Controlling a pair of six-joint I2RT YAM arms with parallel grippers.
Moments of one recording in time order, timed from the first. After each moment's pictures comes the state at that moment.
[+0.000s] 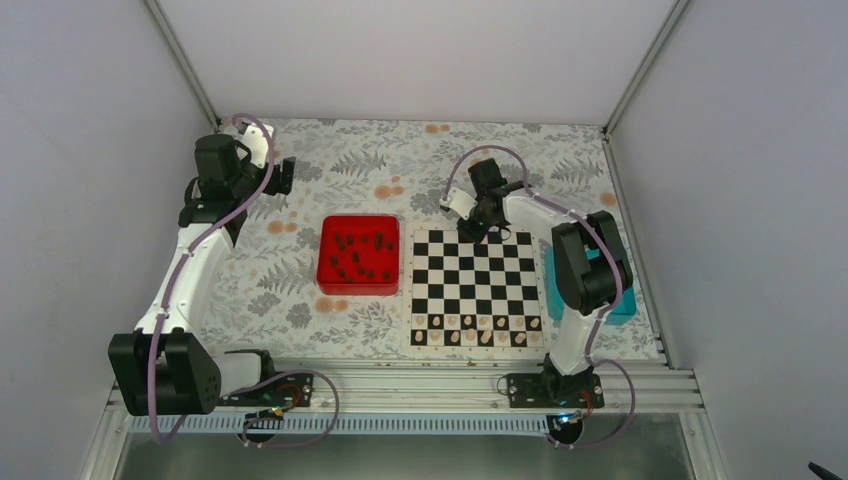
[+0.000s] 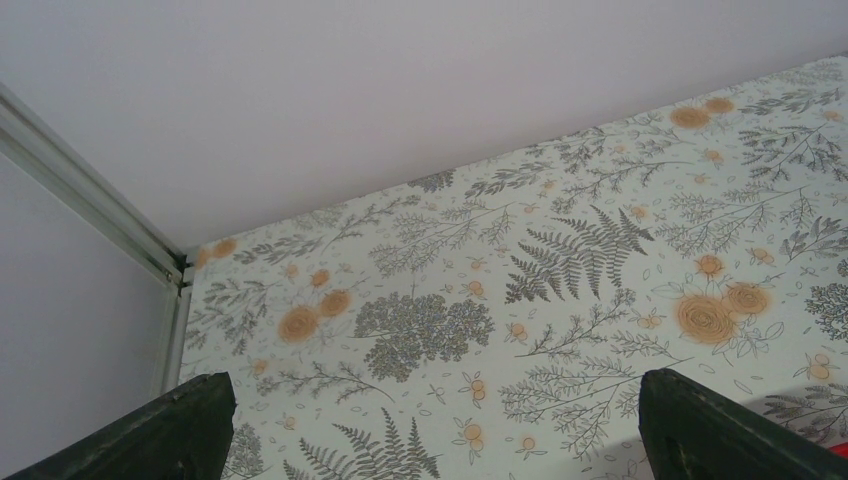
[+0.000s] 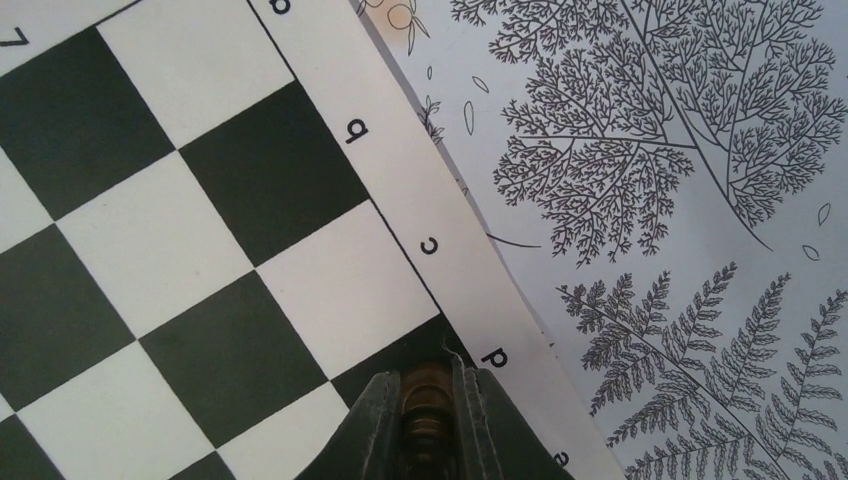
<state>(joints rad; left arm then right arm) 0.03 1.23 1.04 -0.24 0.15 0.24 0.38 1.87 1.23 -0.54 -0.16 -0.62</state>
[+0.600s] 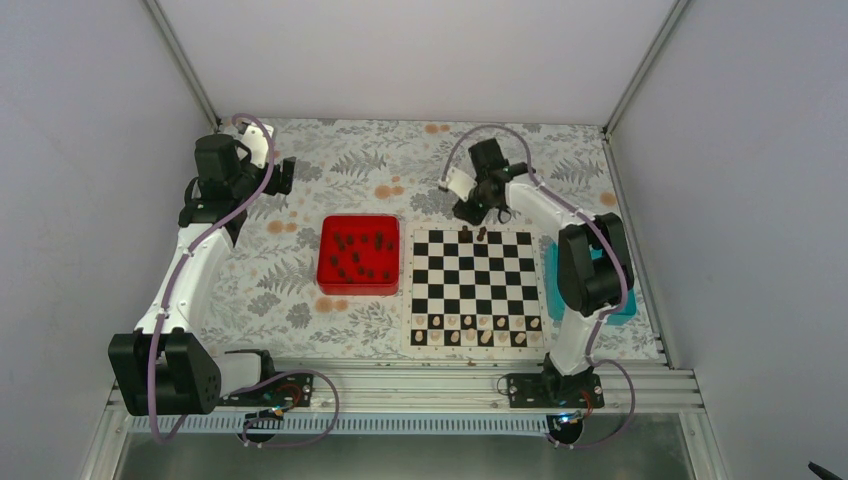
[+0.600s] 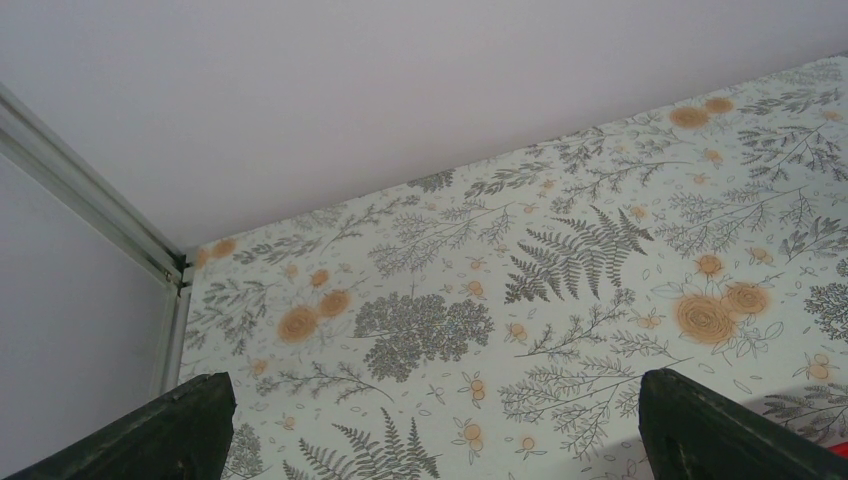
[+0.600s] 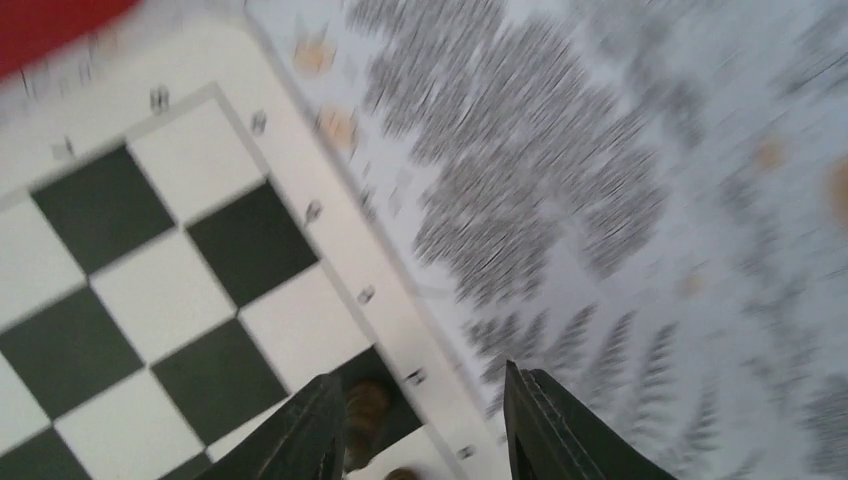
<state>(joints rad) 0.03 1.23 1.04 -0.24 0.16 0.24 0.38 1.86 1.34 -0.64 -0.15 -0.63</state>
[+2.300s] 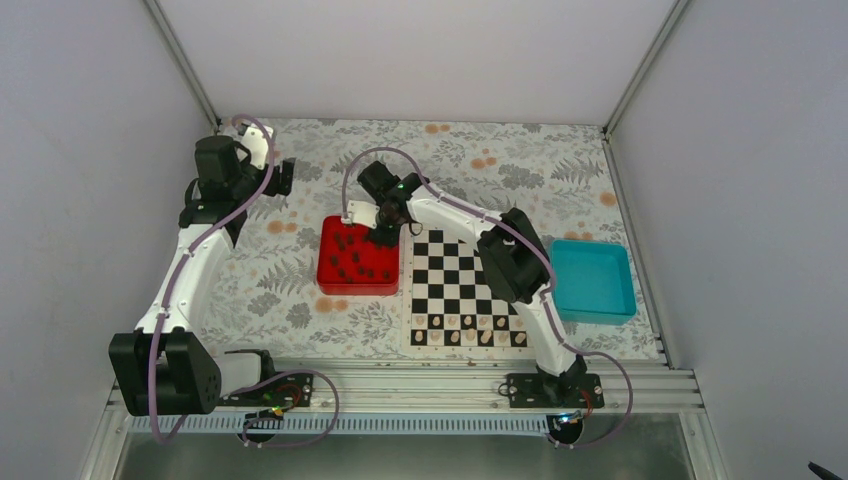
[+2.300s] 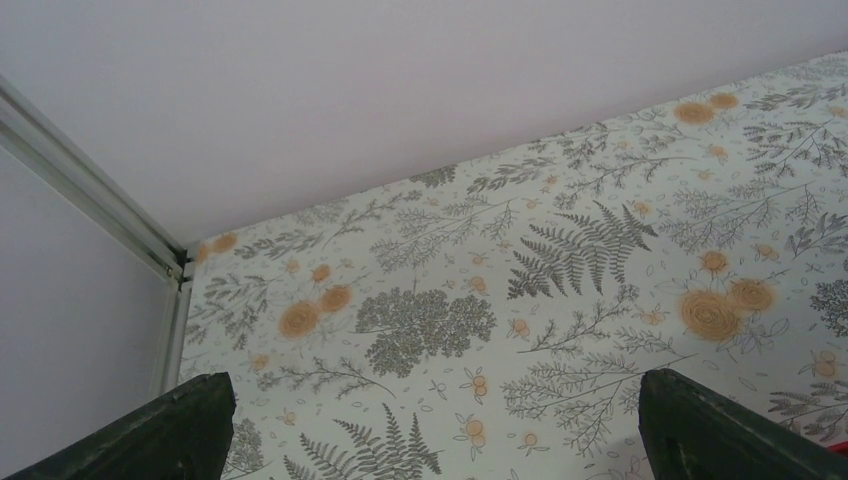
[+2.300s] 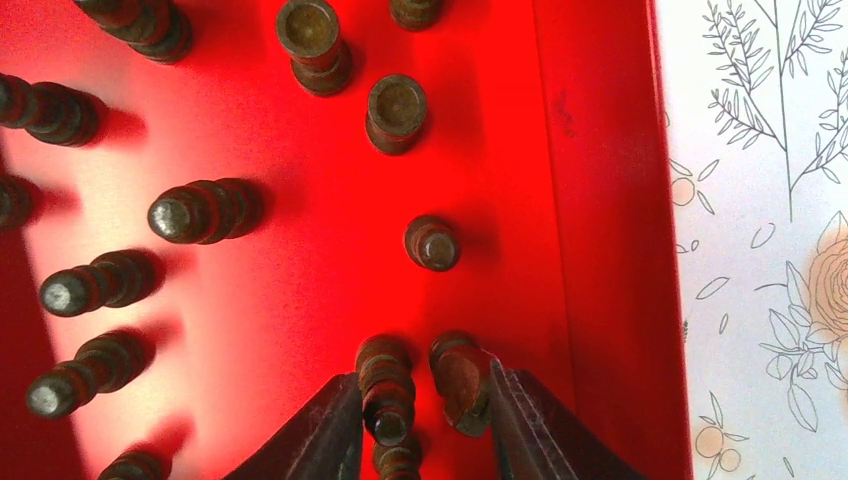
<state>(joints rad) 0.04 1.23 1.03 -0.23 0.15 0.24 0.82 2.25 1.88 -0.82 -0.12 -0.63</state>
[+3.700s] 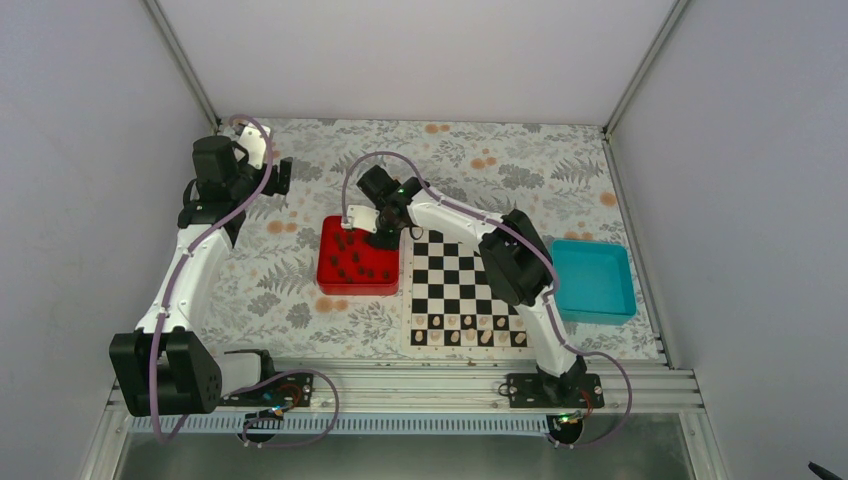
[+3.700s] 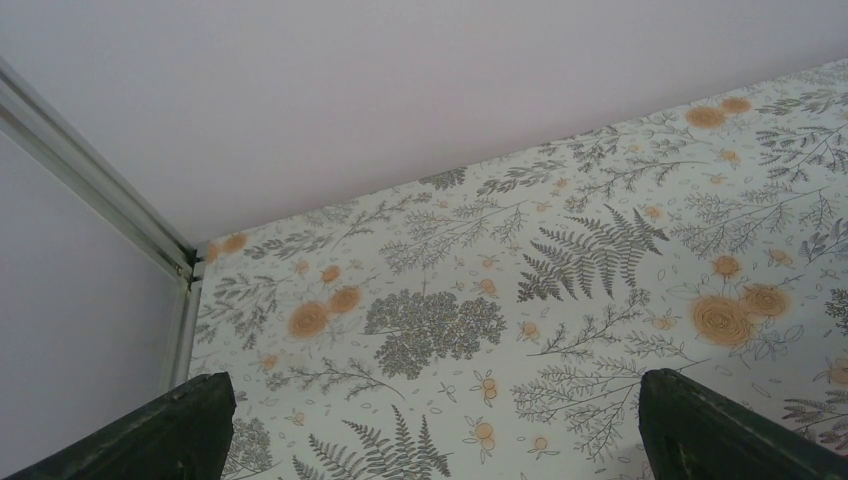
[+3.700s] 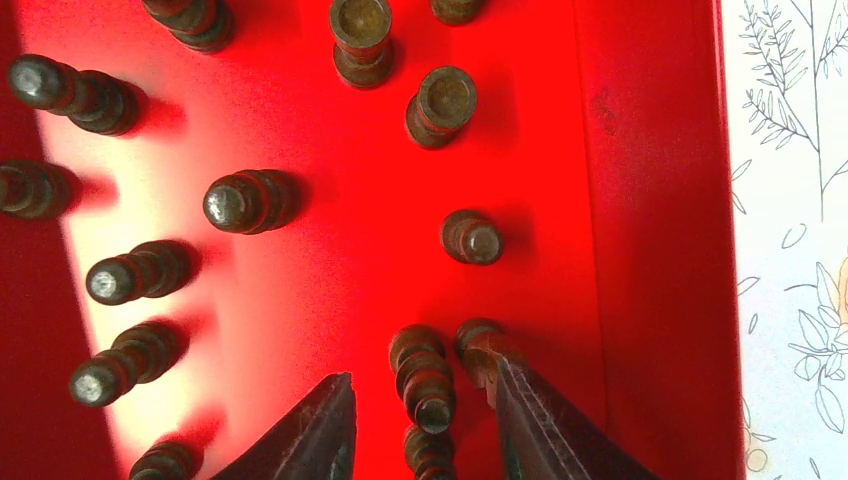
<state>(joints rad) 0.05 1.23 1.02 -0.22 0.15 0.24 0.83 2.22 1.83 -0.79 -0.12 -0.63</state>
